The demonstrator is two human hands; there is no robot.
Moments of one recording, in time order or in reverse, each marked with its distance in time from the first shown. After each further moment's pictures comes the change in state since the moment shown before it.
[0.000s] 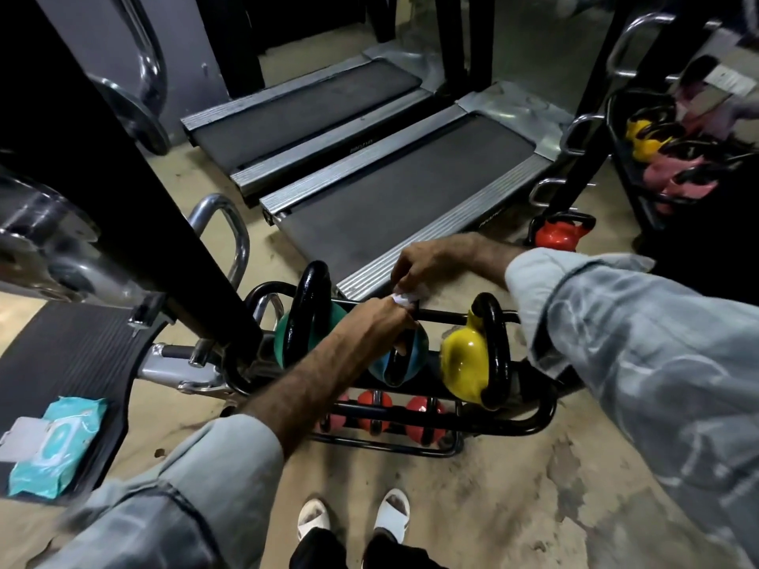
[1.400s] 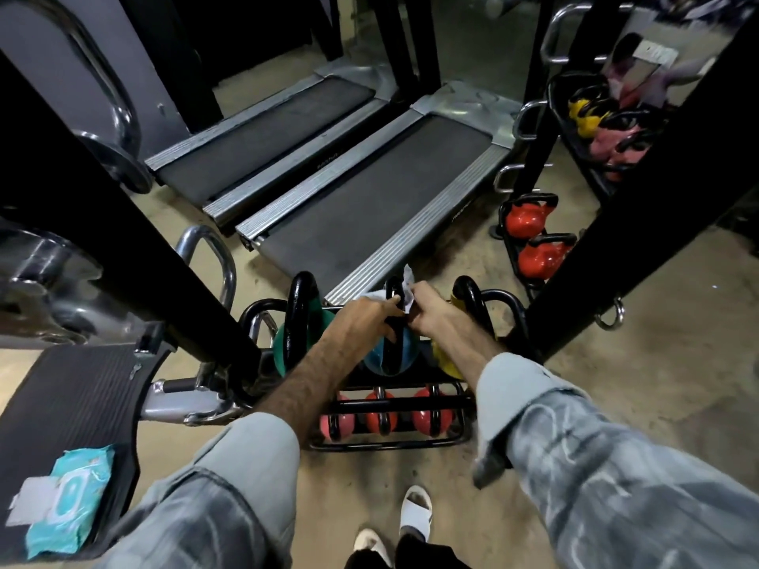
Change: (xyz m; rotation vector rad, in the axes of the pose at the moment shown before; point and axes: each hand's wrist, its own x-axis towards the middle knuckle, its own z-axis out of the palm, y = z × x) left_hand -0.020 0.014 -0.020 -0.198 0.025 -0.093; right_hand 0.036 -0.010 0.131 2.149 0.795 0.543
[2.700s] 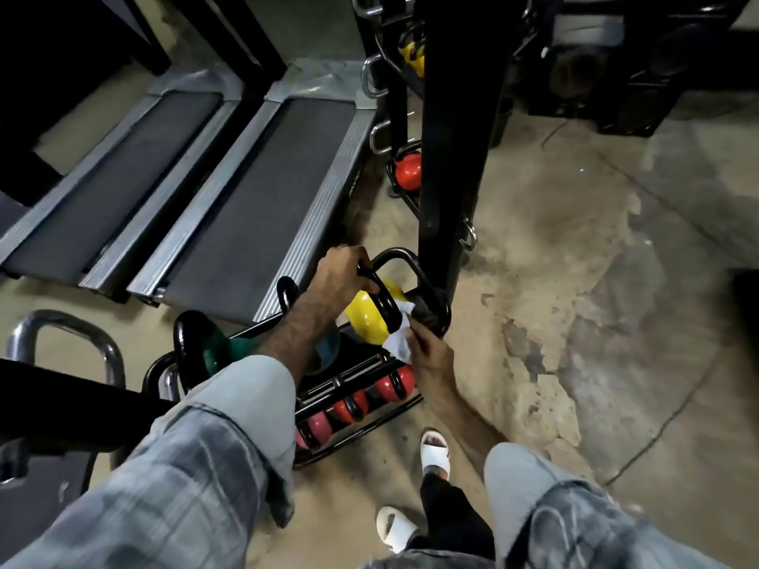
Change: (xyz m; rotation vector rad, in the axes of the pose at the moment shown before) left_hand 0.100 0.095 0.034 -0.016 -0.092 0.051; right_hand -0.114 0.109 -0.168 -0.321 0.423 -0.800
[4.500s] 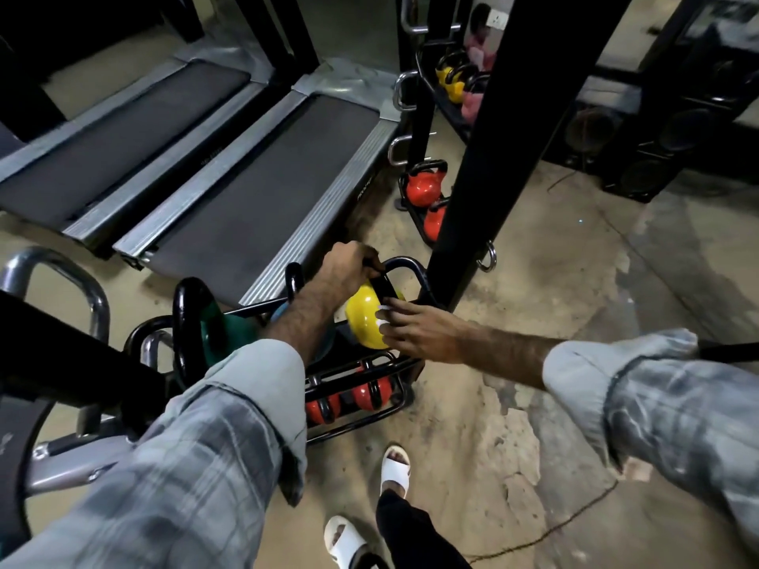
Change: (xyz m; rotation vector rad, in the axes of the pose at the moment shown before) left_hand 0.011 -0.024 0.009 -0.131 0.086 -0.026; right_hand 0.096 -0.057 -0.024 -1.359 -0.758 -1.784
